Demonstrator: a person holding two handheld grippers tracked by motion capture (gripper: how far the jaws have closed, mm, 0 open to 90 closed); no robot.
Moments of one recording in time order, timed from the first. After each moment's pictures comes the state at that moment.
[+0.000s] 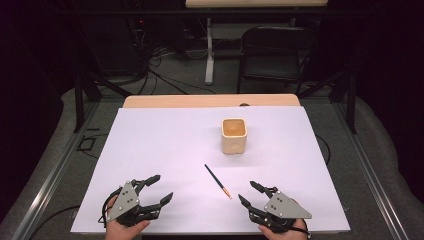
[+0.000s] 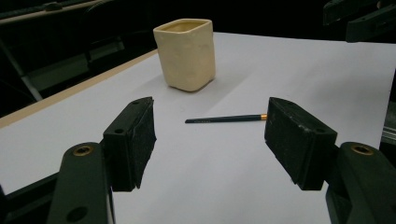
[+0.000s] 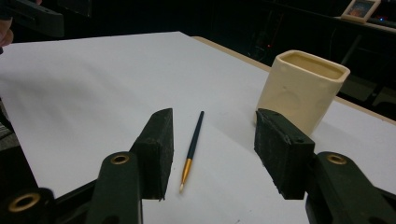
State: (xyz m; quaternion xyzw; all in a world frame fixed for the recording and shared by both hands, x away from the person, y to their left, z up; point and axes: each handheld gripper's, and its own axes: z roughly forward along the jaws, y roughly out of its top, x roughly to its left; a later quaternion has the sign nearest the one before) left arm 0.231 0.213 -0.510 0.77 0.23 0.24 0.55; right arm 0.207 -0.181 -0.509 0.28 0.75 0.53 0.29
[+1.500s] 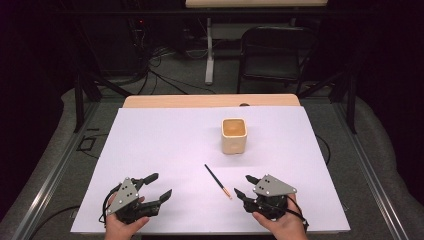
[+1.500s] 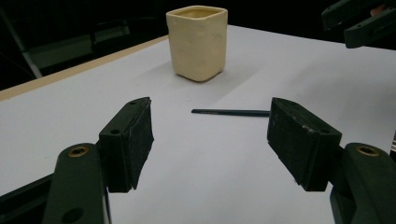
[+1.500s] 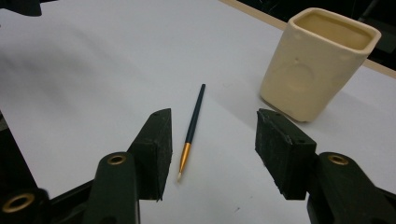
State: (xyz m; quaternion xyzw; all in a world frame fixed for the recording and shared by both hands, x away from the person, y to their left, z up) left arm 0.240 0.217 -0.514 0.76 0.28 0.22 0.54; right arm 0.236 -0.165 -0.490 0.31 0.80 0.45 0.24
